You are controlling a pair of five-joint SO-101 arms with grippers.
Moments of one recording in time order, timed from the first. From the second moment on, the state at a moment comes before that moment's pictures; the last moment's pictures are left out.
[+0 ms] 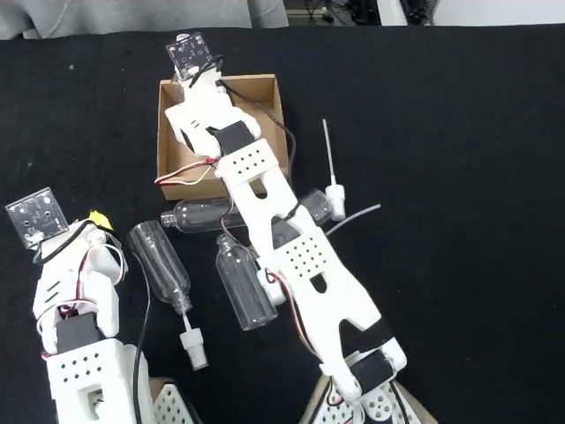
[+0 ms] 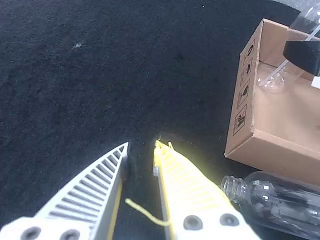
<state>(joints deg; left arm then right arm) -23.5 -83.3 86.5 33.4 6.1 -30.8 80.8 -91.6 55.4 -3.3</state>
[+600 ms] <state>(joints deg) -23.5 -83.2 86.5 33.4 6.1 -30.8 73.5 -91.6 74.3 -3.3</state>
